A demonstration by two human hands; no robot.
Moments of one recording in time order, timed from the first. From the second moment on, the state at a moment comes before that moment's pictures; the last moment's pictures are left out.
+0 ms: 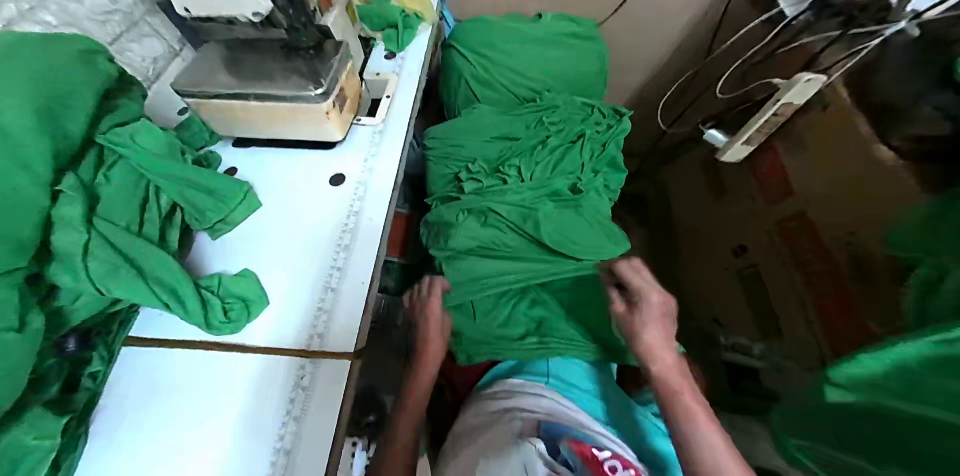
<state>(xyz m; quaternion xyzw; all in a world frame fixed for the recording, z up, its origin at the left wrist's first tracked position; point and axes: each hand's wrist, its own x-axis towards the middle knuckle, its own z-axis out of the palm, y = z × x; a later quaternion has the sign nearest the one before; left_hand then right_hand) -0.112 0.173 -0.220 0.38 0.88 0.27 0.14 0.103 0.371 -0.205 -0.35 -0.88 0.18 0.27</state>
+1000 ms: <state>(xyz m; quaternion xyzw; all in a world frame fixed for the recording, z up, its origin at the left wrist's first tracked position) -0.074 0.164 -0.251 0.34 0.82 0.38 0.24 0.034 0.339 -0.242 -0.23 -0.86 0.46 -0.07</state>
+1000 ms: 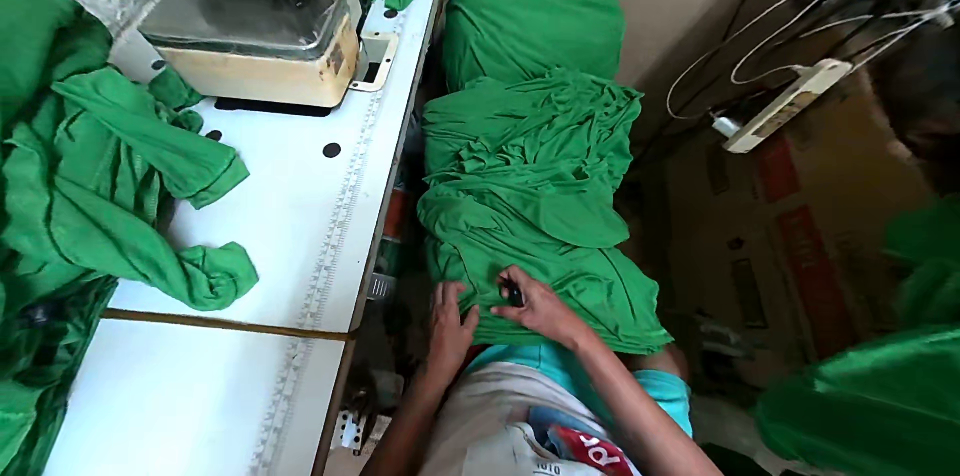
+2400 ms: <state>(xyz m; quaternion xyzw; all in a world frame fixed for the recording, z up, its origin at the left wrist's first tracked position) -0.069 0.175 -0.223 0.03 0.55 0.74 0.38 0.030 0.313 -0.211 -0.20 -0.89 0.41 0.10</state>
